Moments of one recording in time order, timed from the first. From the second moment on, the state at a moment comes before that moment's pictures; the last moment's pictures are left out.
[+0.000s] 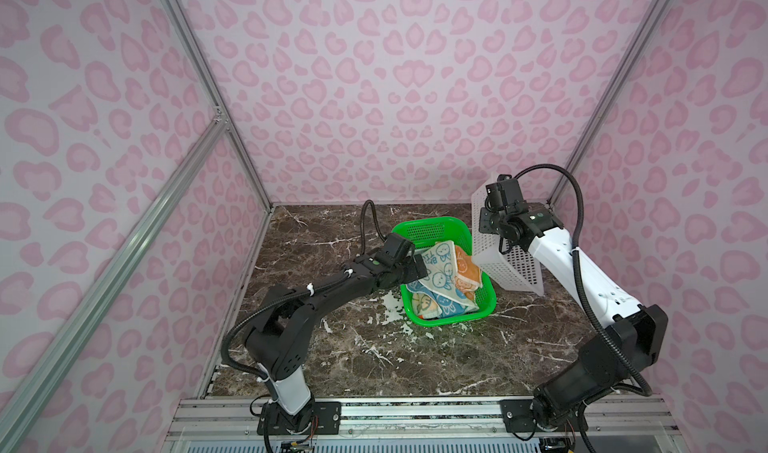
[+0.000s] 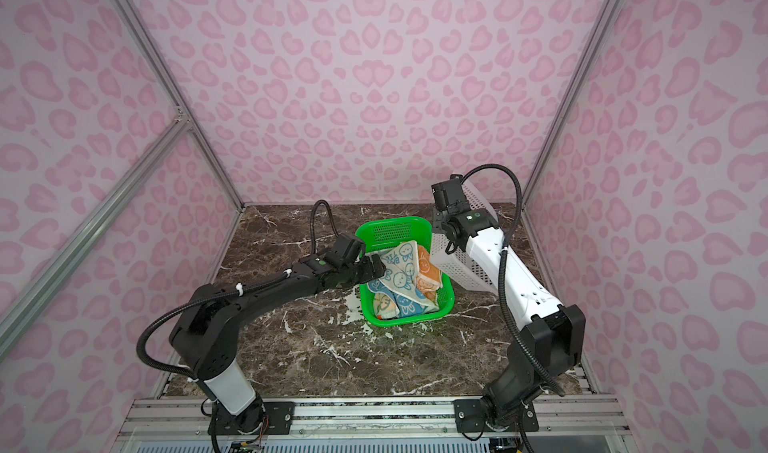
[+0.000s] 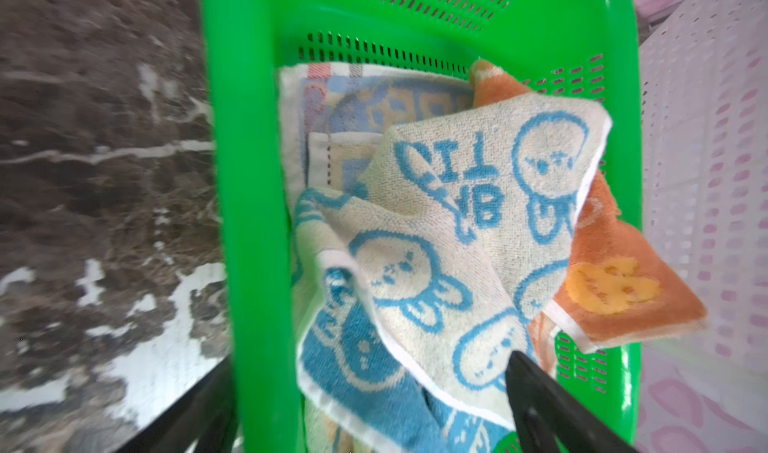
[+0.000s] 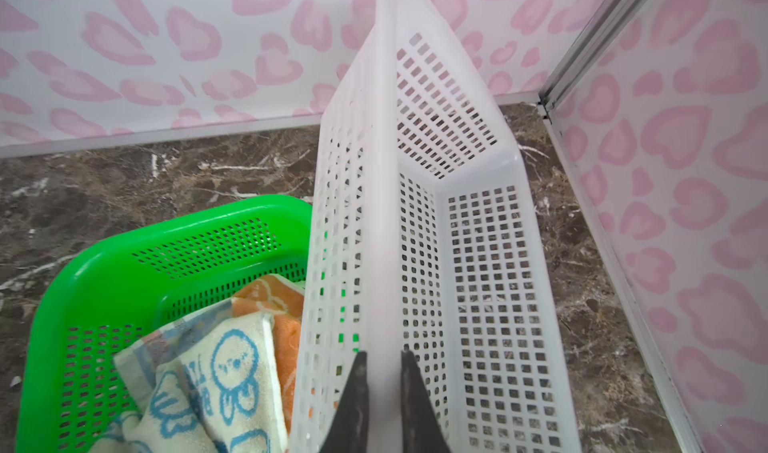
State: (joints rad) left arm -0.66 1.69 1.19 -0.37 0.04 -0.88; right arm 0.39 1.60 1.63 -0.80 0.41 0.34
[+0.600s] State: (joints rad) left arm -0.01 1.05 0.80 -0.44 0.35 -0.95; right arm 0.98 1.88 2.02 -0.68 0.54 0.08
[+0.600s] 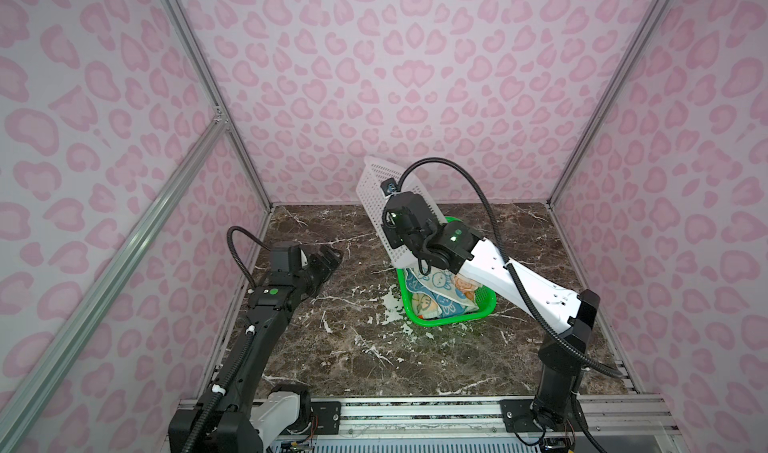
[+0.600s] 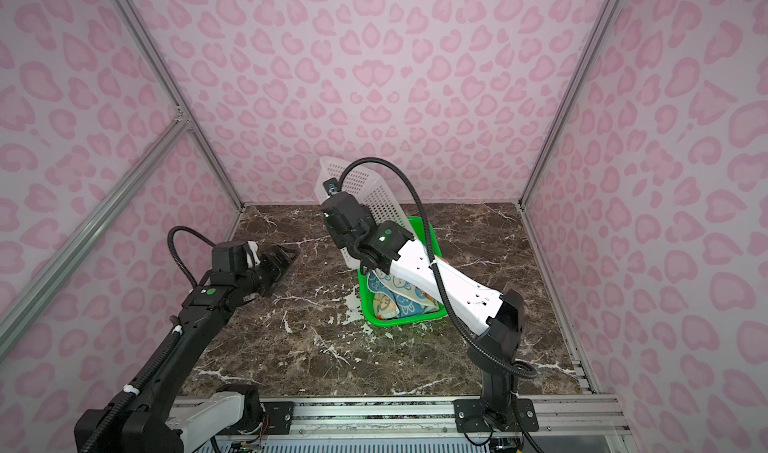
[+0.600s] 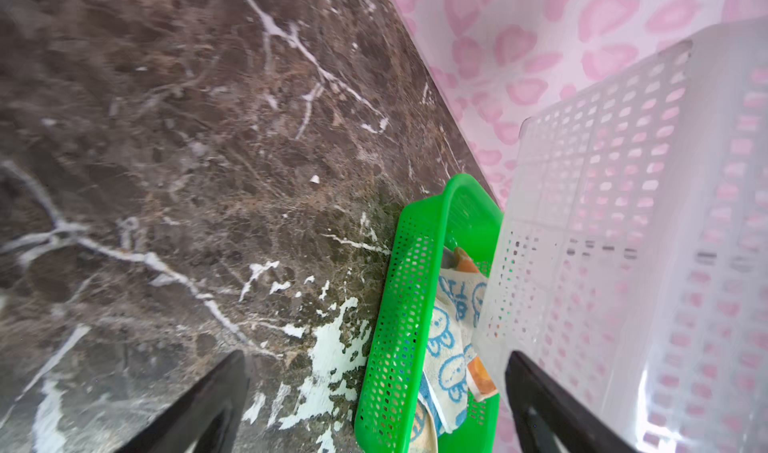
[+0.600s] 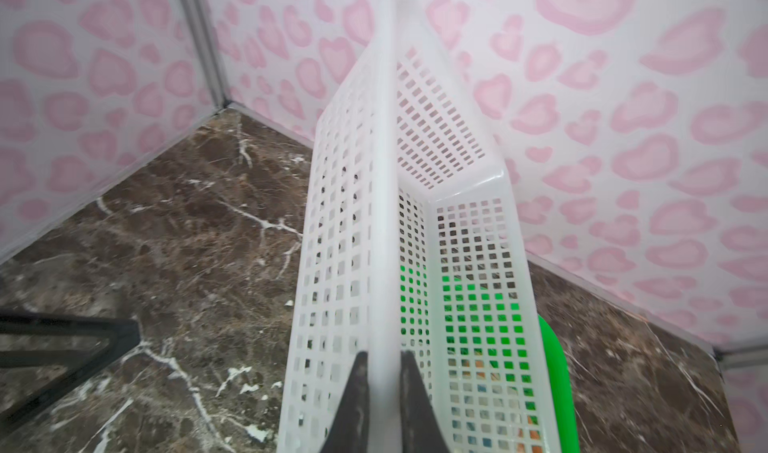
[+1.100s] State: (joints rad) left arm 0.46 0.80 0.62 -0.54 0.61 -0.97; right arm 1.09 2.26 2.40 -0.66 0.36 0.00
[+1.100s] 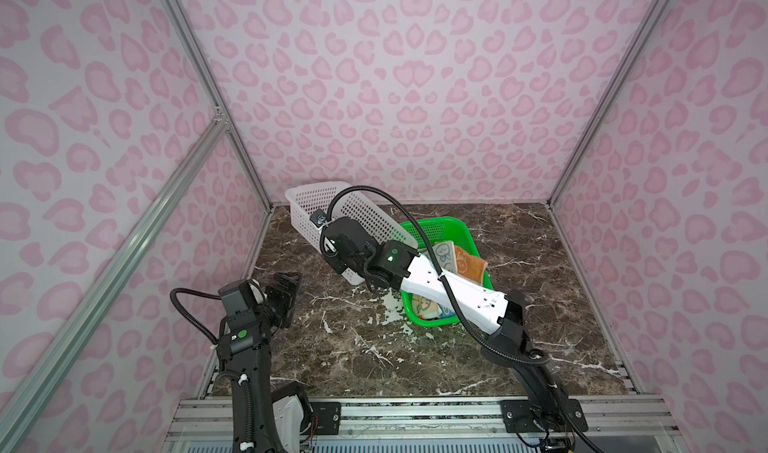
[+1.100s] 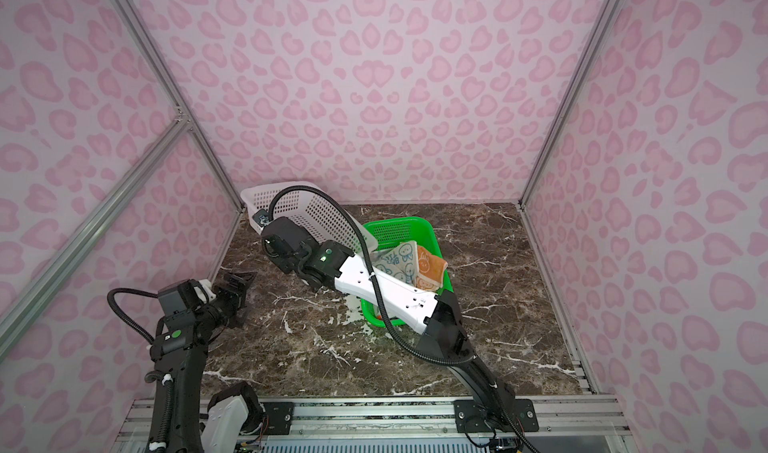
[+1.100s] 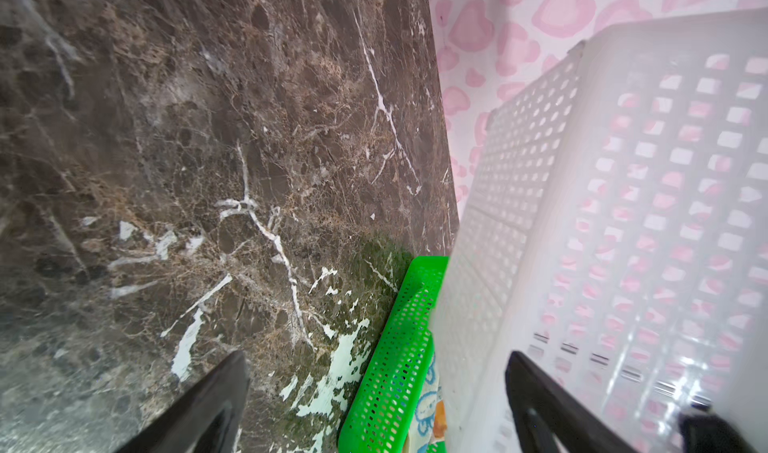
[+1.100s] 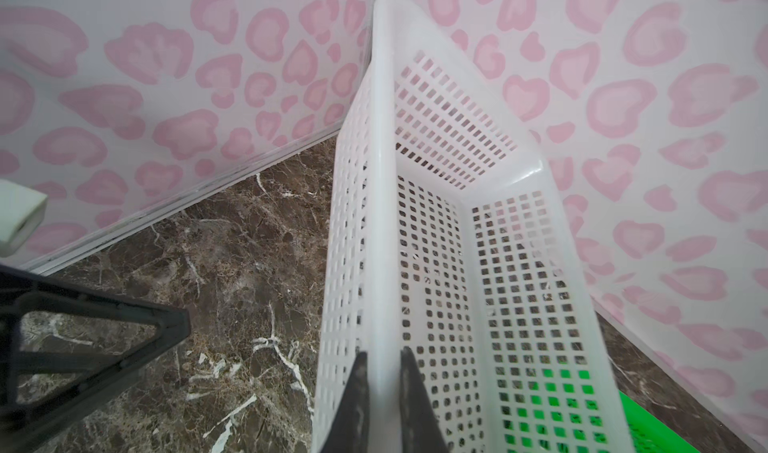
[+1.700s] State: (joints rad) left arm 0.51 0.74 0.60 -0.62 0.65 -0.92; right arm 1.00 2.43 2.35 -0.65 0.14 0.13
